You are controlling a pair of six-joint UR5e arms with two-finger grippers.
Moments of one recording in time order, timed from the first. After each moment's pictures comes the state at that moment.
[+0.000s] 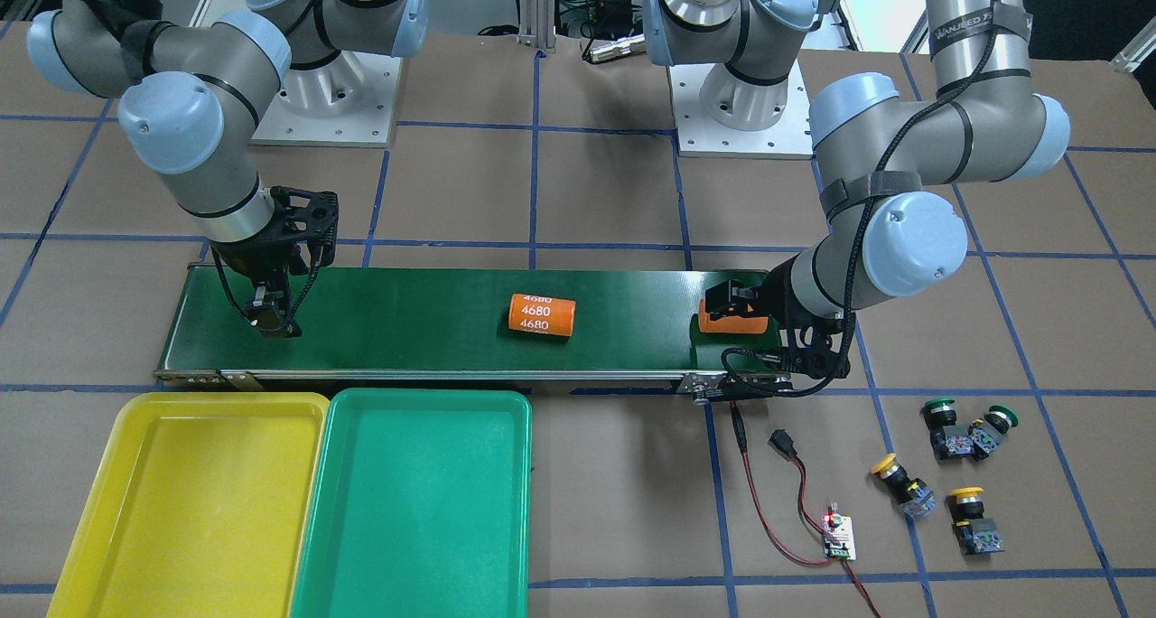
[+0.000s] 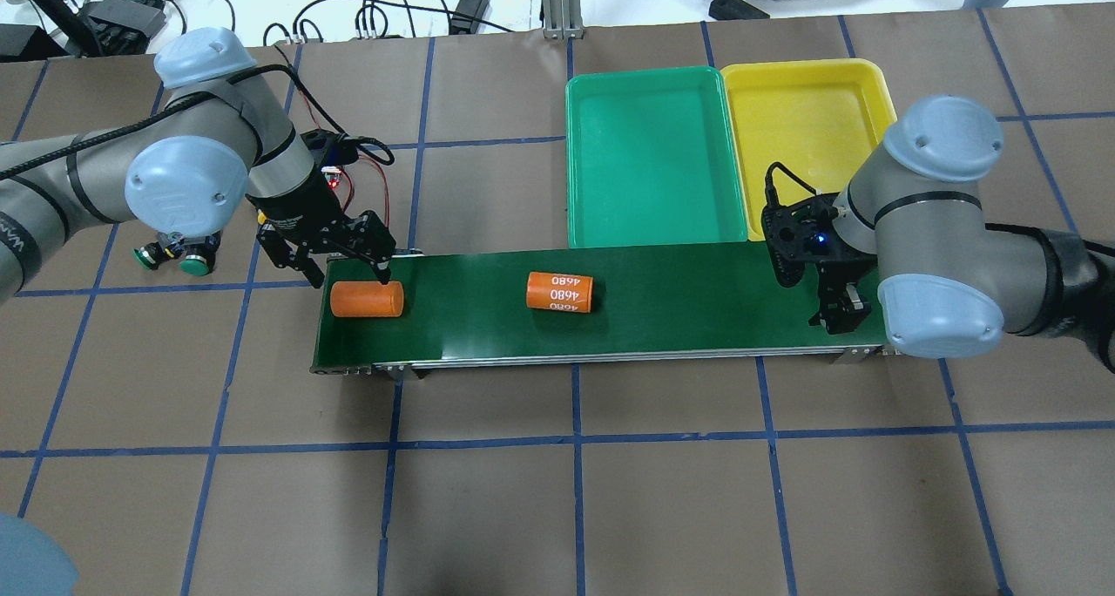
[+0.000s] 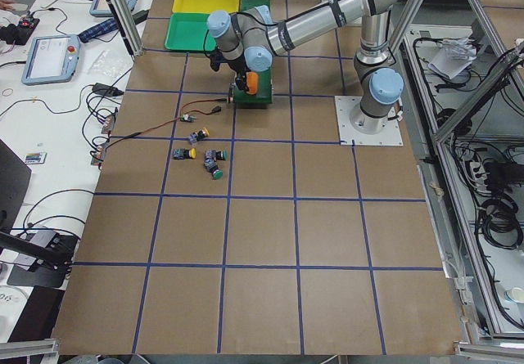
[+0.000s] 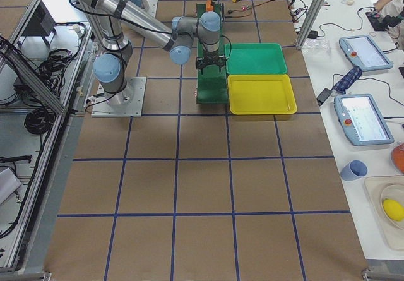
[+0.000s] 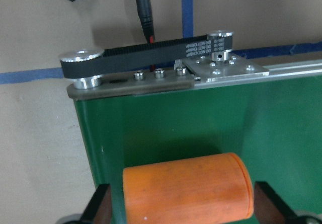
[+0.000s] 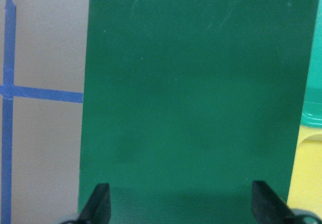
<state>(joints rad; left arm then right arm) -1.46 -1.84 -1.78 -1.37 1.48 0.20 1.44 -1.49 2.13 -2.25 -1.53 -1.81</state>
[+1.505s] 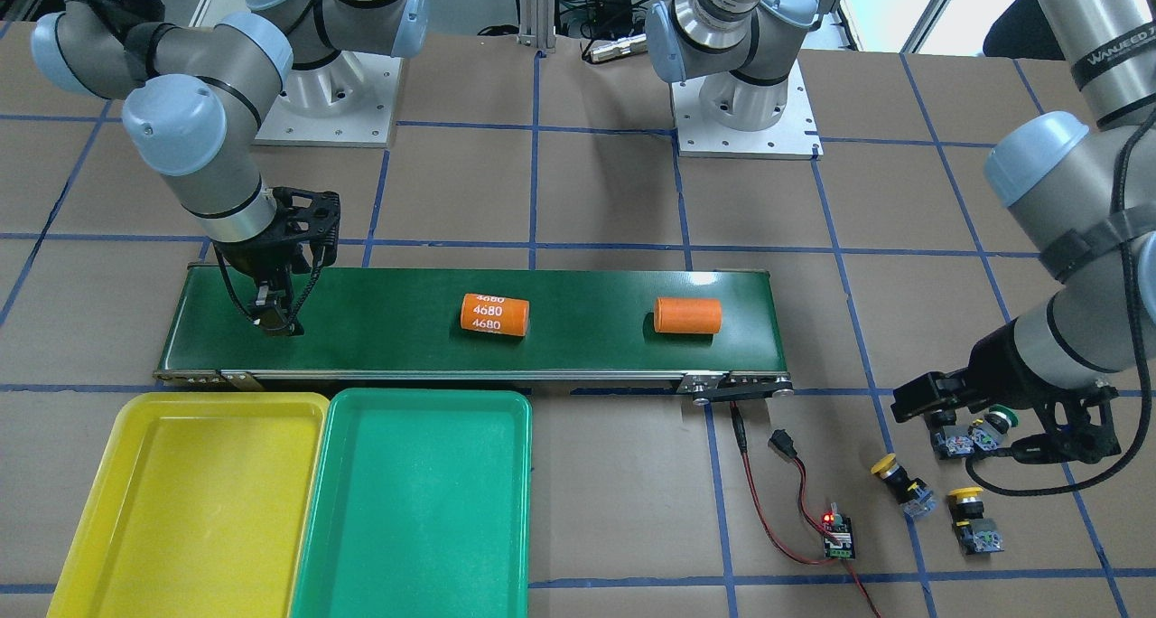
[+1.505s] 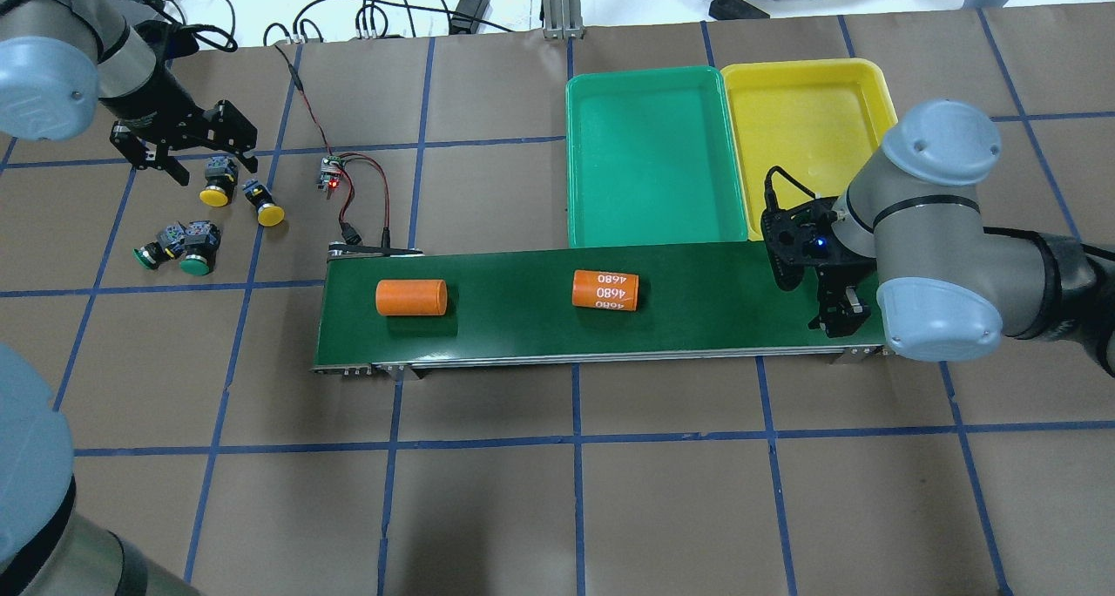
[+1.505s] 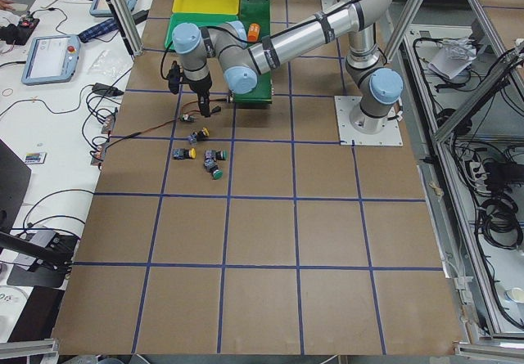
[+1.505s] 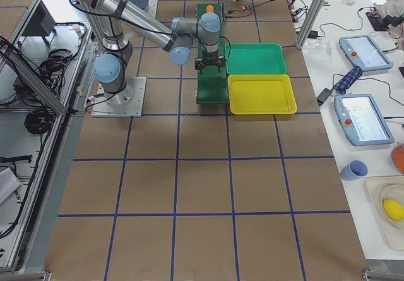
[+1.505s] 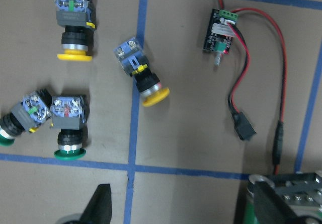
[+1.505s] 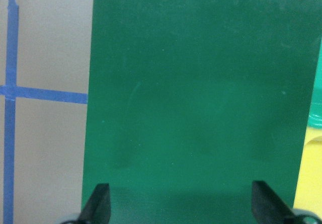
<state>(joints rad) -1.23 -2.00 -1.49 -1.25 1.54 0.21 1.44 -1.48 2.14 -2.26 -1.53 -1.81</state>
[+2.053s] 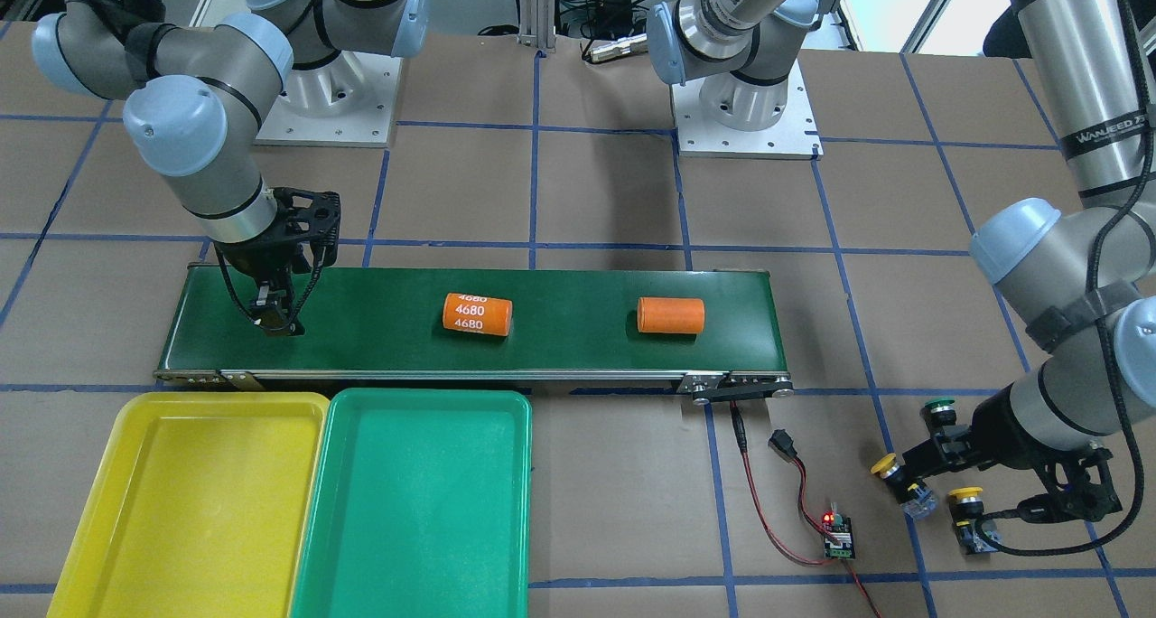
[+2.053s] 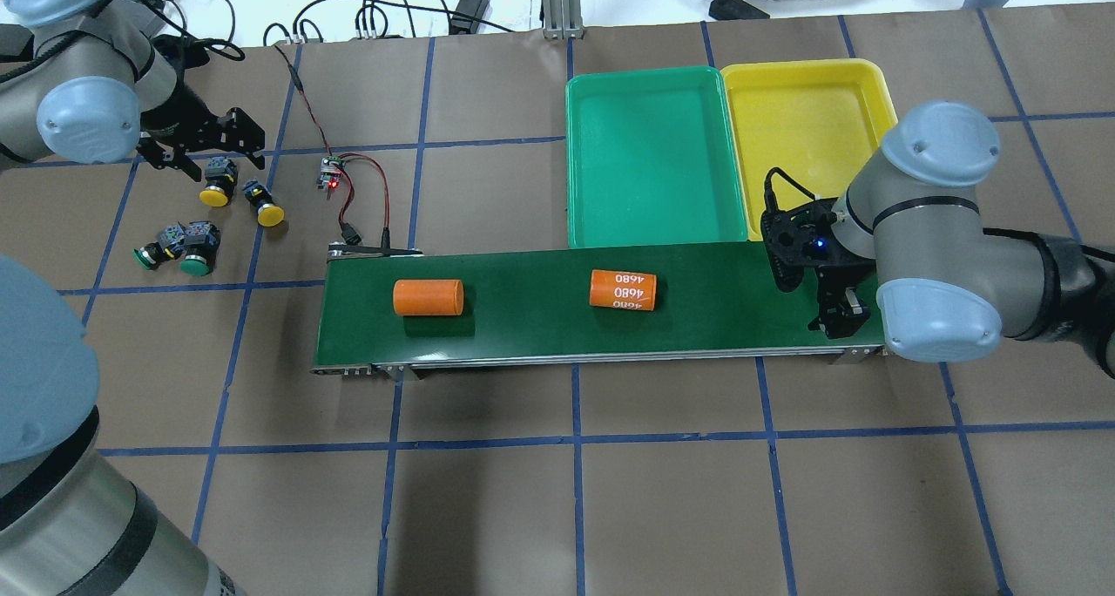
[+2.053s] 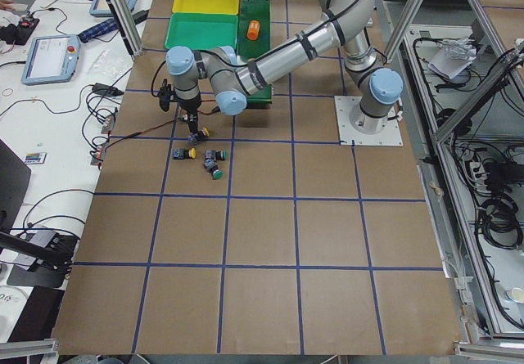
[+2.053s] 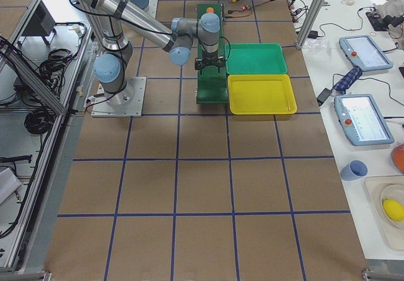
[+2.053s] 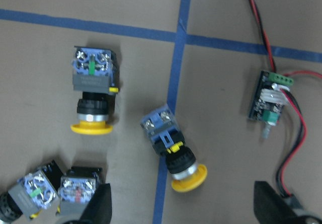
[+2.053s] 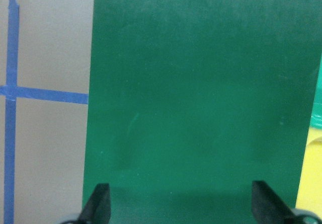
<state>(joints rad) -1.21 -2.12 -1.48 -1.07 1.54 0.20 1.44 -1.48 2.14 -2.25 -1.53 -1.81</state>
